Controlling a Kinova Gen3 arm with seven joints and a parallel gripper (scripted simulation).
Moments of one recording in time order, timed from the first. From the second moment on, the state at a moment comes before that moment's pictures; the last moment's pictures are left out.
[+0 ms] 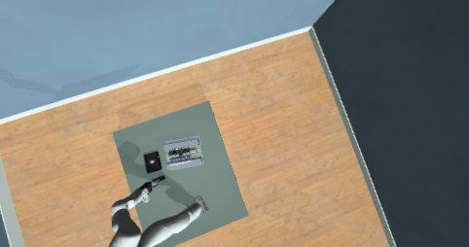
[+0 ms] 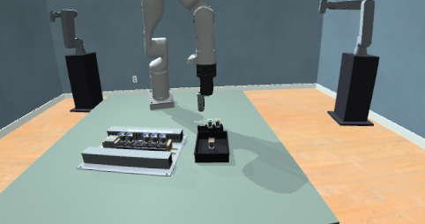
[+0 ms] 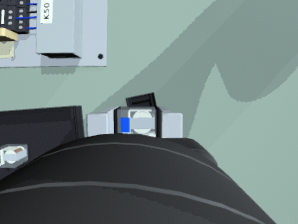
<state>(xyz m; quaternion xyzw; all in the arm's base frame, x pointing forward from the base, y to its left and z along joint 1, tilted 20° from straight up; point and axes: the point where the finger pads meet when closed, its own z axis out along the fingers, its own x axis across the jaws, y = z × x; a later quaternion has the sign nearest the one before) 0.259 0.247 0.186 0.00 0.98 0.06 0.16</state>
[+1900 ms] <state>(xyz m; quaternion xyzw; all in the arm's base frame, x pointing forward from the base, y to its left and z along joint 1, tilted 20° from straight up) 0.376 0.109 0.206 -0.01 0.98 0.06 0.16</state>
